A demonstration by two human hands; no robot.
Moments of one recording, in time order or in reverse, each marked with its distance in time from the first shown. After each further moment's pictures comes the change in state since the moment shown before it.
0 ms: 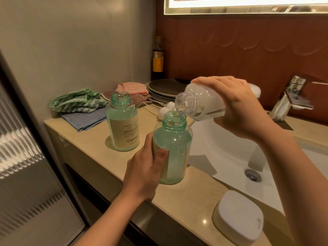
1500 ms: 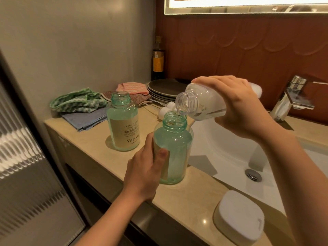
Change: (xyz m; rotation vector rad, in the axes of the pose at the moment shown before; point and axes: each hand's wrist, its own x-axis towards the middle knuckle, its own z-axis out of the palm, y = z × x) left_hand -0.001 0.002 0.000 0.004 0.008 0.004; right_hand 0.000 0.000 -0.001 0.001 -0.006 -0.009
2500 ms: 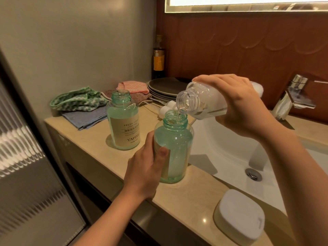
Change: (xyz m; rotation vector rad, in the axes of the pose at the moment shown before) left_hand 0.000 -0.001 0.000 0.002 0.000 -0.011; right_hand 0.000 -0.001 -0.001 -0.010 -0.005 0.007
